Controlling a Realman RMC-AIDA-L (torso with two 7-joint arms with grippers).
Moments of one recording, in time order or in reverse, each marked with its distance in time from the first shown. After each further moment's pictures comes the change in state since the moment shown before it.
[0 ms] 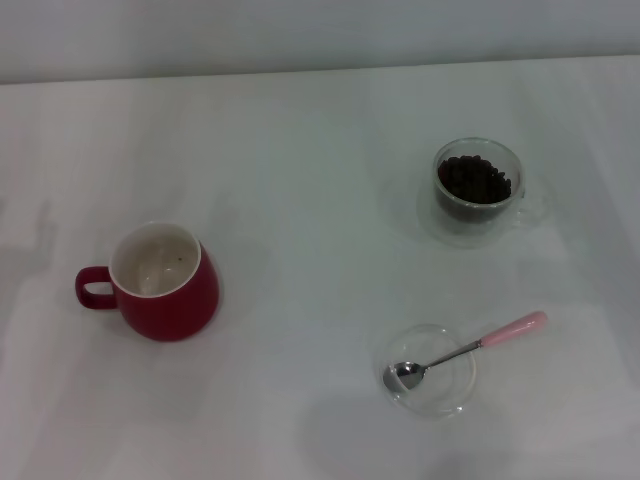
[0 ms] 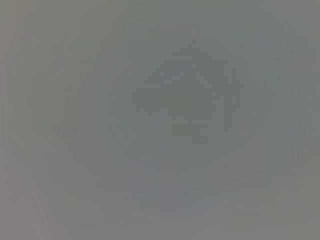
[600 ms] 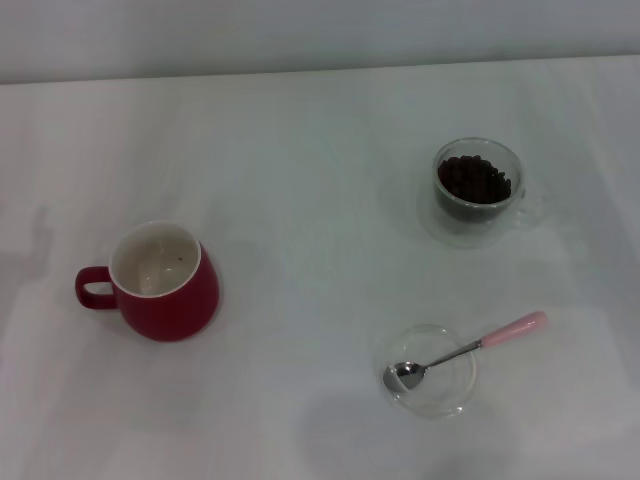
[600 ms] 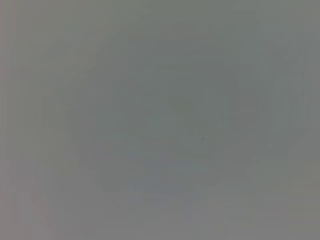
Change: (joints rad) left arm 0.015 -0.001 0.000 -0.004 0.004 -0.003 0.000; right arm -0.005 0.002 -0.003 0.009 0.000 0.002 0.001
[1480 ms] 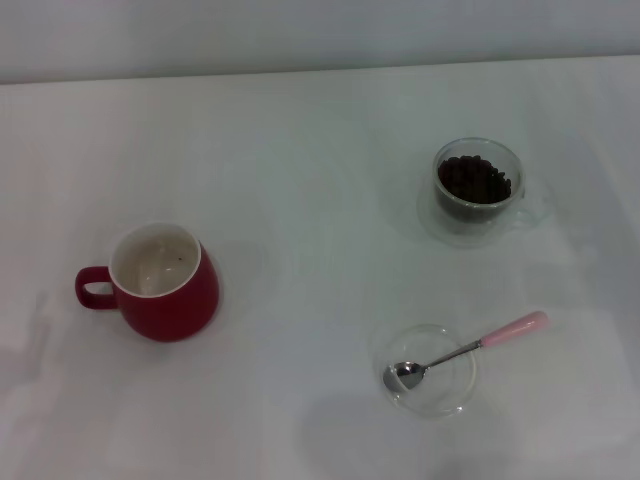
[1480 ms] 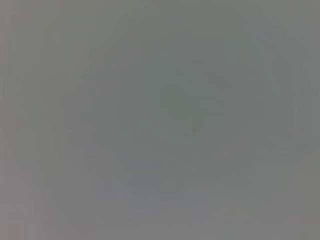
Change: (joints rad) left arm 0.223 0.002 0.000 0.026 0.253 0.018 0.002; right arm -0.010 -0.002 0.008 0.006 0.002 -0.018 -0.009
